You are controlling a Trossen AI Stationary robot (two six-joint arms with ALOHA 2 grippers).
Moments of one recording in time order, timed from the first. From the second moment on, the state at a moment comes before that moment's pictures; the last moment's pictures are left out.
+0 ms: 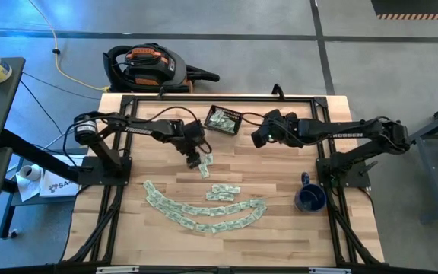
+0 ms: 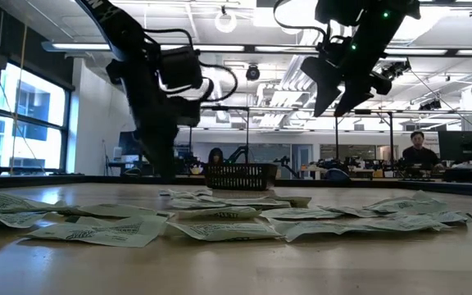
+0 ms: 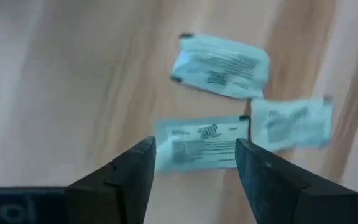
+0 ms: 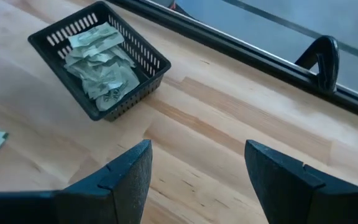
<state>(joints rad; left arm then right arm) 0.29 1.65 0.90 -0.43 0.13 -0.04 -0.18 1.33 0.93 -0.61 0.59 0.71</state>
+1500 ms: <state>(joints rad) 0.34 1.74 1.22 -0.57 -0.11 0.55 -0.15 1.23 0.93 -0.64 0.76 0.70</state>
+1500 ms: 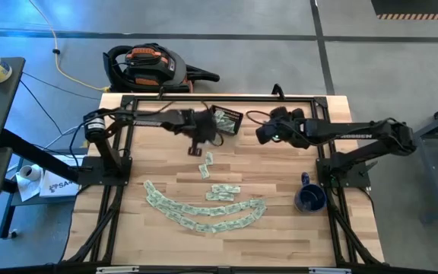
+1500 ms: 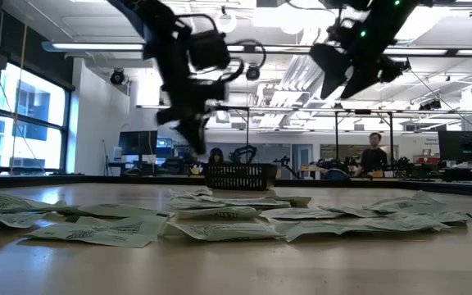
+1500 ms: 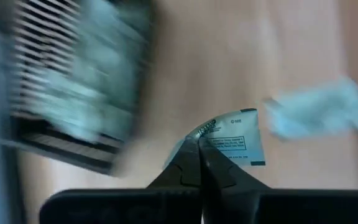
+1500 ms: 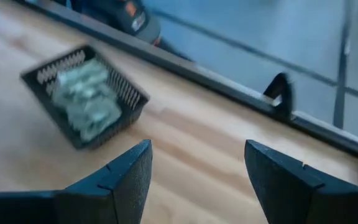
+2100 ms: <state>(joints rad) 0.51 2.01 1.50 -0.47 -0.01 0.63 -0.15 1.14 0.93 -0.75 0.80 0.76</state>
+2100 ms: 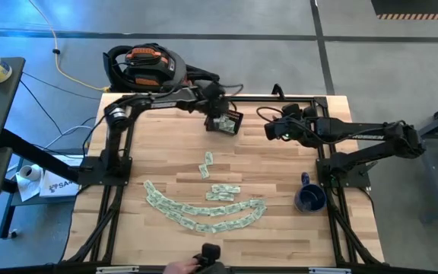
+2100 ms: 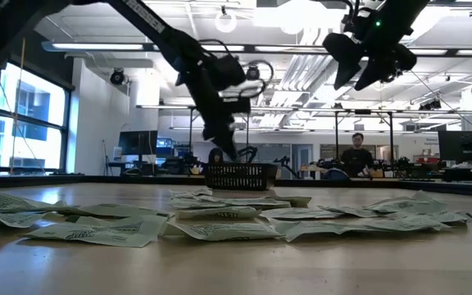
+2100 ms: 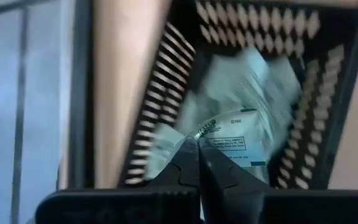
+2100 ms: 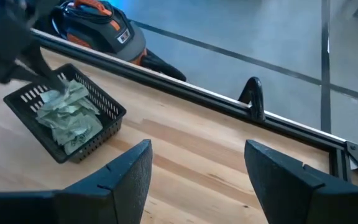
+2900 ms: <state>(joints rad) 0.50 2.00 1.51 -0.59 -0.10 0.31 -0.15 1.14 0.93 -0.81 0.80 0.75</state>
